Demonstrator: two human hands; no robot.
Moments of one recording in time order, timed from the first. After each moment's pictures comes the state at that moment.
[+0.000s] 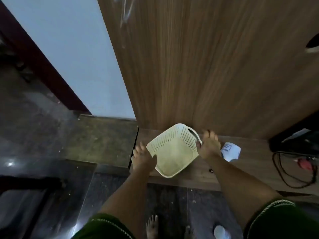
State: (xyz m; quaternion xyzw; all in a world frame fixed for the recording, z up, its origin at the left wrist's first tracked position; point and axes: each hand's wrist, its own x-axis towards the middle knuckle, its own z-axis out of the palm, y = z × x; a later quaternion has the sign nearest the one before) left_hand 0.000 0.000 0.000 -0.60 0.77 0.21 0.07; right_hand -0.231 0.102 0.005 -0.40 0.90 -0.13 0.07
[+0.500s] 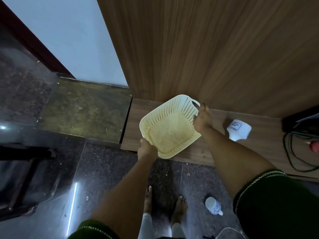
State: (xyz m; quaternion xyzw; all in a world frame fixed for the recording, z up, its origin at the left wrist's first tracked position) left_hand -0.023 0.016 -0.109 -0.71 0.53 0.46 0.06; right_hand -0.255 0.032 -0.105 -0.36 0.90 -0.15 0.20
